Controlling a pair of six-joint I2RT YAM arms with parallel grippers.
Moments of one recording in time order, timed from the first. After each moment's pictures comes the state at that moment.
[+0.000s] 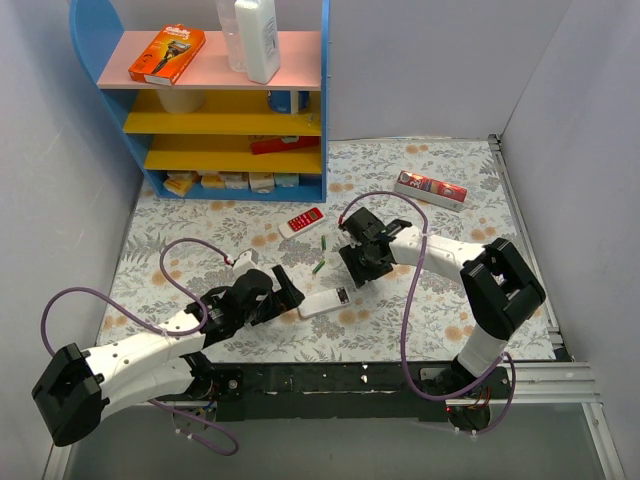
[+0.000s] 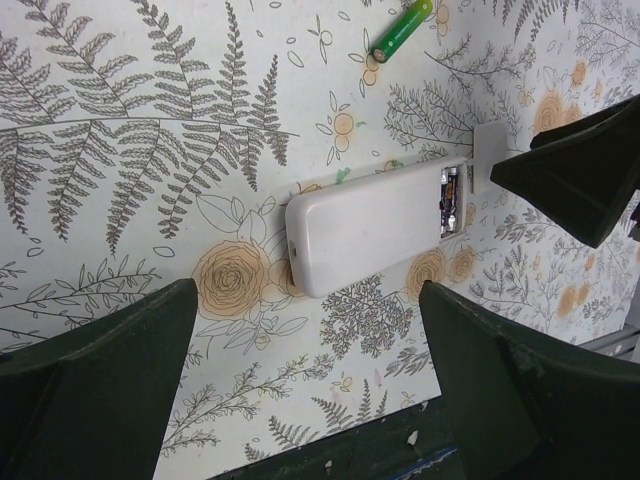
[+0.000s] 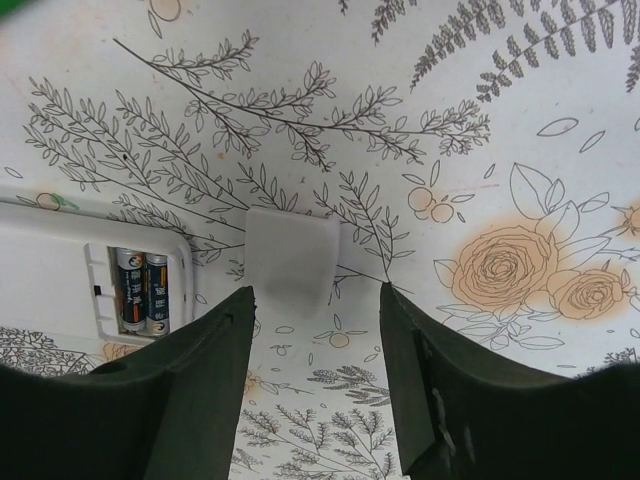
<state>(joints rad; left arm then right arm) -0.86 0.92 0.42 -0.26 -0.23 -1.14 0.74 1.69 1.07 -0.61 0.04 0.24</state>
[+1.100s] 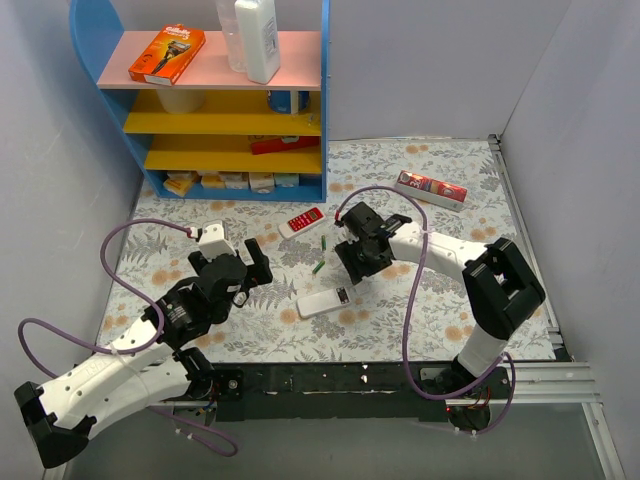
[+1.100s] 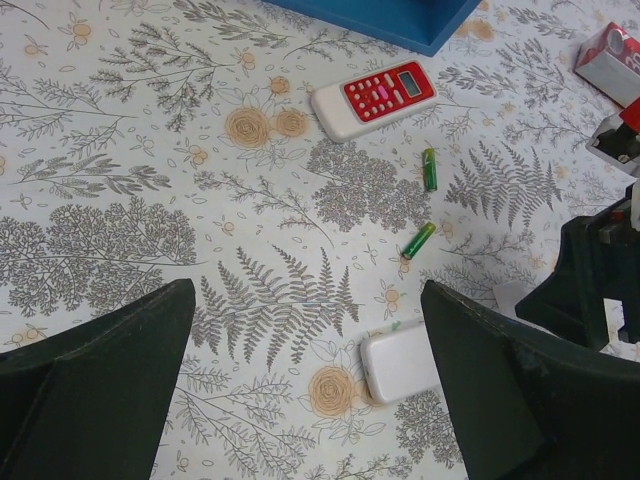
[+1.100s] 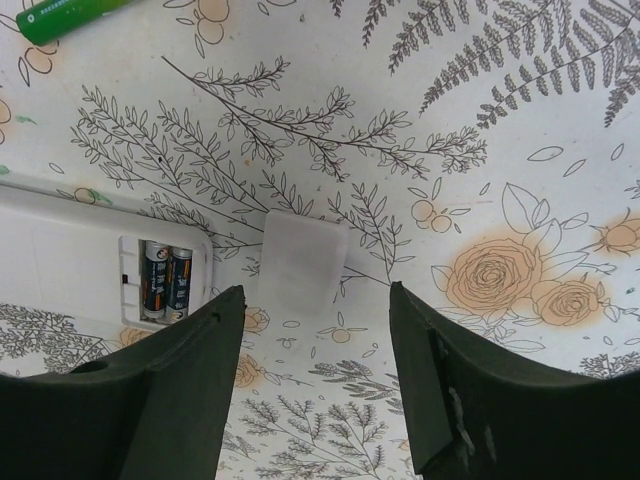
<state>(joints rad) -0.86 0.70 0.70 -0.55 -0.68 -0.73 0.74 1.69 1.13 -0.65 0.01 0.16</state>
